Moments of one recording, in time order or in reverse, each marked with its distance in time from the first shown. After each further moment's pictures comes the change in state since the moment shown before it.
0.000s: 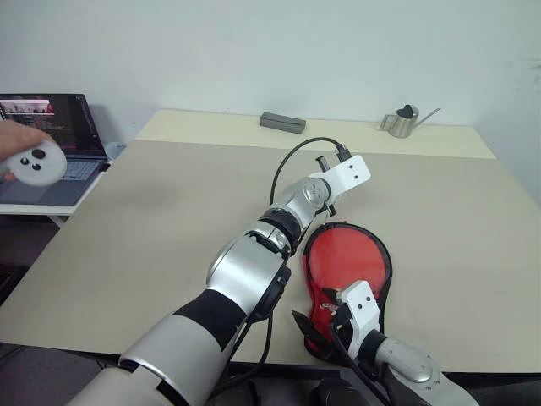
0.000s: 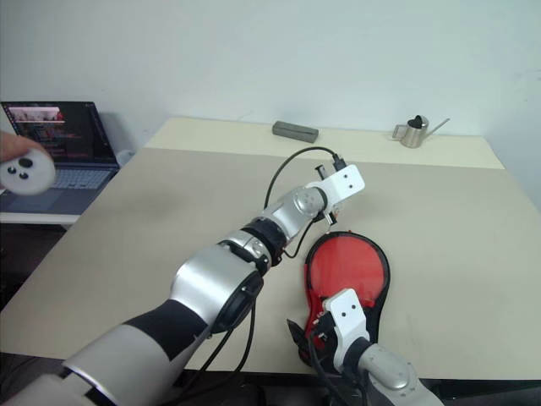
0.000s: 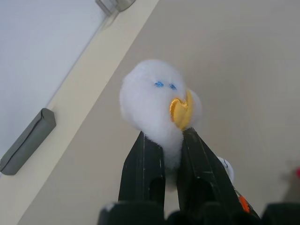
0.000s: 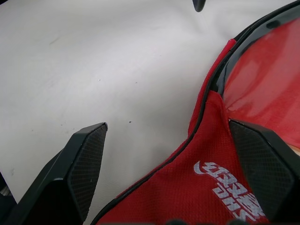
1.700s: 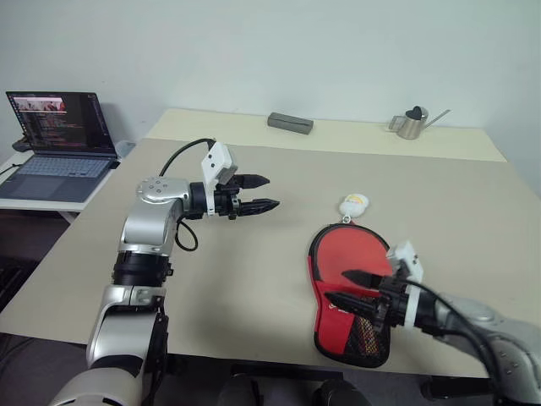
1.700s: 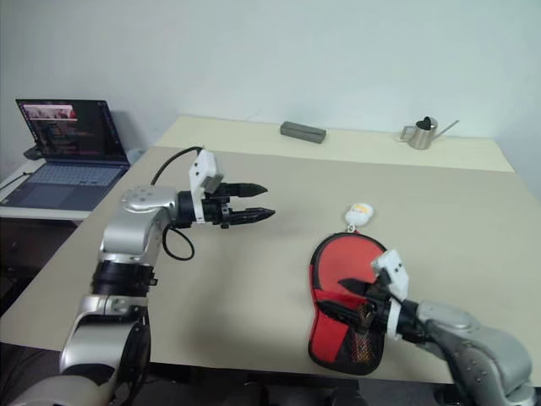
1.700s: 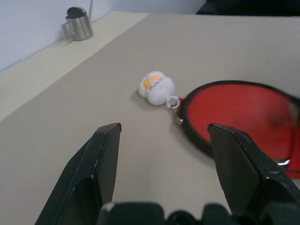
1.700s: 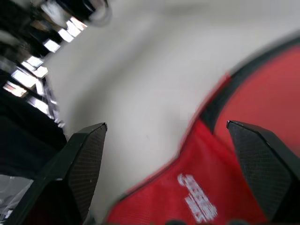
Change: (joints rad) left arm 0.654 0.609 0.214 -1.221 -0.682 0.455 -0.974; right arm -0.305 -0.292 -0.534 0.043 0.703 0.387 0.288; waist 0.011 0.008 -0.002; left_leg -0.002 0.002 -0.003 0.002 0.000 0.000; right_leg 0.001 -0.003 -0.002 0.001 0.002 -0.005
